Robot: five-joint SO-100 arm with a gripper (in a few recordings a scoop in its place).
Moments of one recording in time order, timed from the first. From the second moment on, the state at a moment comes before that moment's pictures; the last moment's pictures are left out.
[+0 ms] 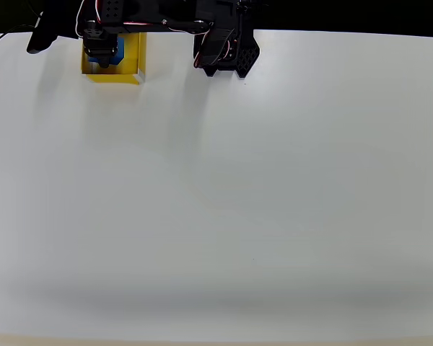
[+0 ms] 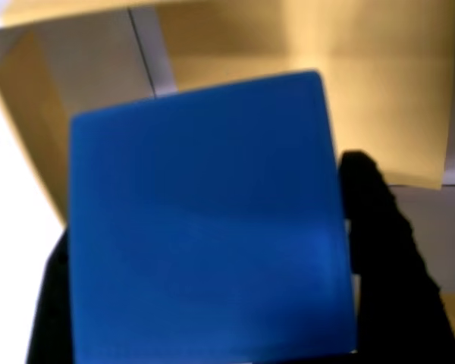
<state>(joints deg) 89.8 102.4 111.9 70.0 -95.1</state>
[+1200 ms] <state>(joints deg) 94.8 109.6 108.1 80.2 -100.2</state>
